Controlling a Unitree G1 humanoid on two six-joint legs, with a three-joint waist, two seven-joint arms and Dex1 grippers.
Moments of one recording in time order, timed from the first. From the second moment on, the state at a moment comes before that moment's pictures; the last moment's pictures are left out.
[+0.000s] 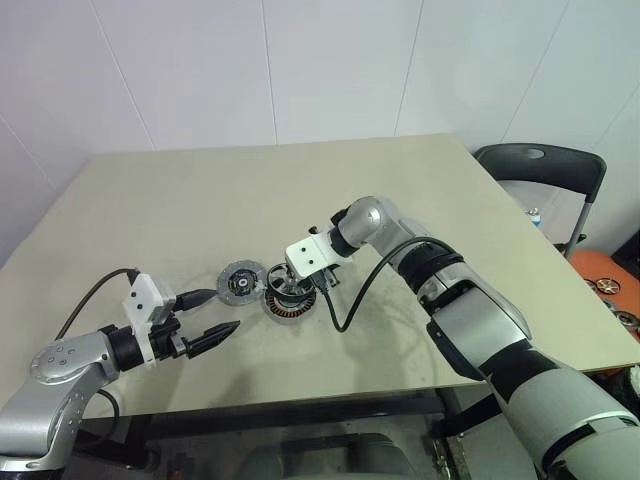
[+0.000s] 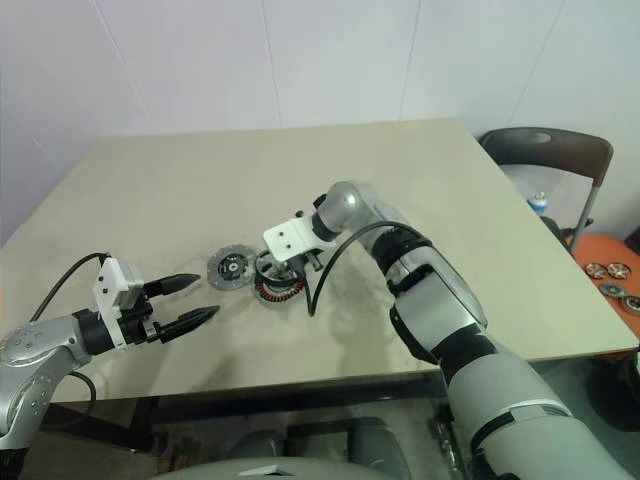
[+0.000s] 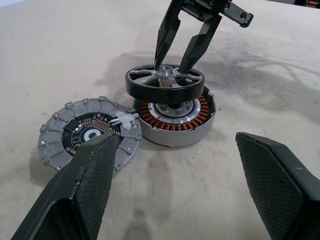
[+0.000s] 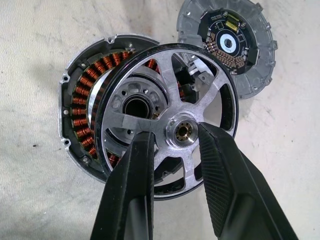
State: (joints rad) left arm 0.17 0.71 0.26 -0.36 -0.53 0.40 -0.93; right arm -1.18 -0.17 0.51 1.07 -0.38 -0.47 1.25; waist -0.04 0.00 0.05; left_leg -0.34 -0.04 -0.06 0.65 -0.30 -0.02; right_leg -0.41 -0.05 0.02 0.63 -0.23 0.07
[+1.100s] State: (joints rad) left arm 0.16 0.70 0.26 -0.35 -0.53 0.40 -0.92; right arm -1.17 -0.19 0.50 0.99 -0.35 -0.41 1.38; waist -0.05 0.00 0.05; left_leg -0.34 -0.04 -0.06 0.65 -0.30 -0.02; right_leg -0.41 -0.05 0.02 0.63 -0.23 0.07
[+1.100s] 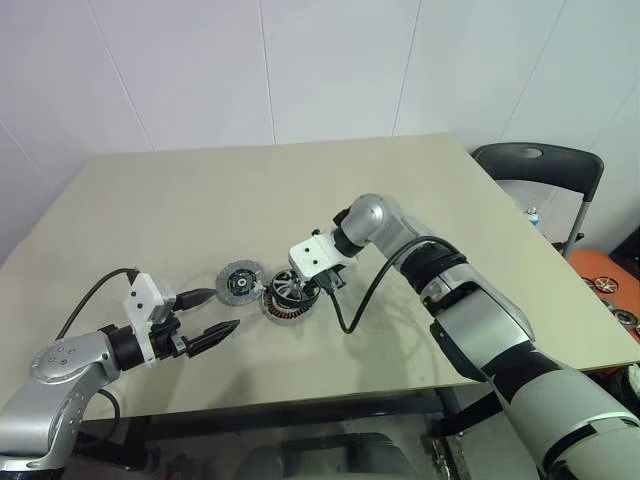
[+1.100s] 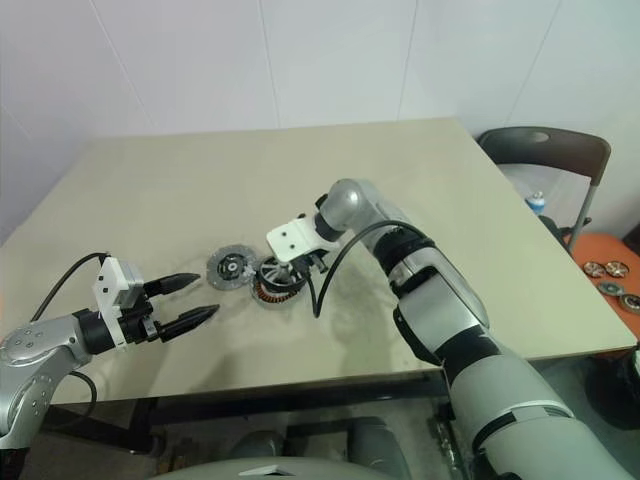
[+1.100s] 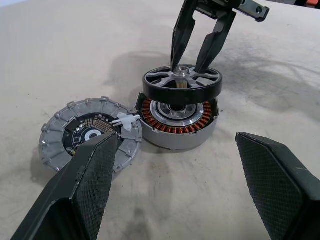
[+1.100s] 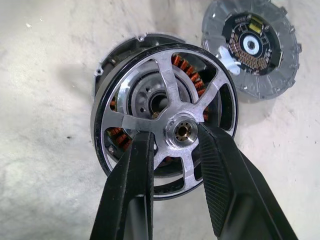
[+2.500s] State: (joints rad) left arm 0.16 0.70 0.25 -0.35 -0.53 0.40 -0.91; right arm -1.16 -0.18 0.51 0.97 -0.31 -0.38 1.37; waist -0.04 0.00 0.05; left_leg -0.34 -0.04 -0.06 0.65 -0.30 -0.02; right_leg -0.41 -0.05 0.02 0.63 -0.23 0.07
